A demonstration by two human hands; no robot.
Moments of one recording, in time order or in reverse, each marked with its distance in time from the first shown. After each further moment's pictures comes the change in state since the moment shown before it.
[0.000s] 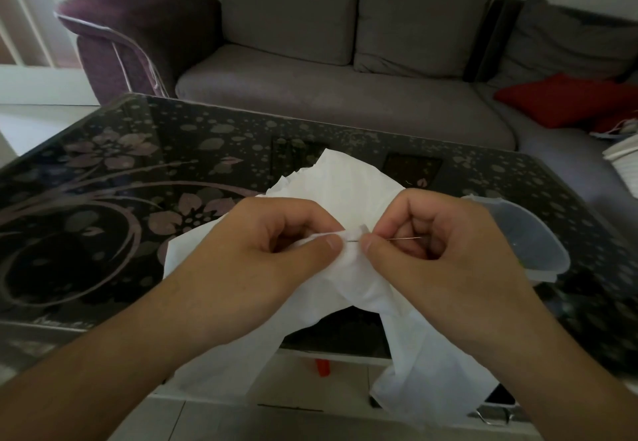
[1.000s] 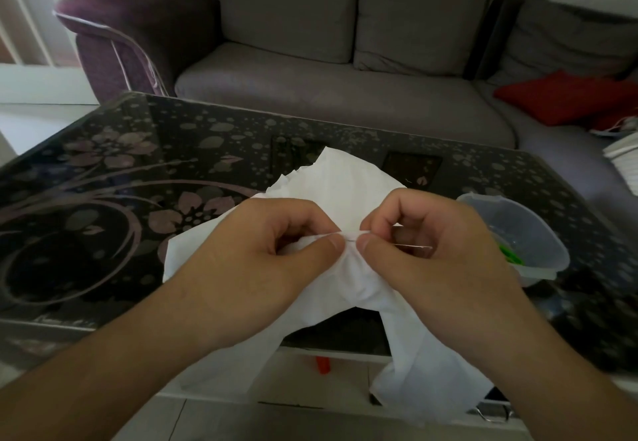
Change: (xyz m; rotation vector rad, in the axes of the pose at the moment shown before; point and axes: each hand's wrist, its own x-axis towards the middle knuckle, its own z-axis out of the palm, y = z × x) left_hand 0.001 -0.008 0.004 0.120 0.046 0.025; right_hand -0.002 -0.007 0.005 0.050 -0.039 0.063
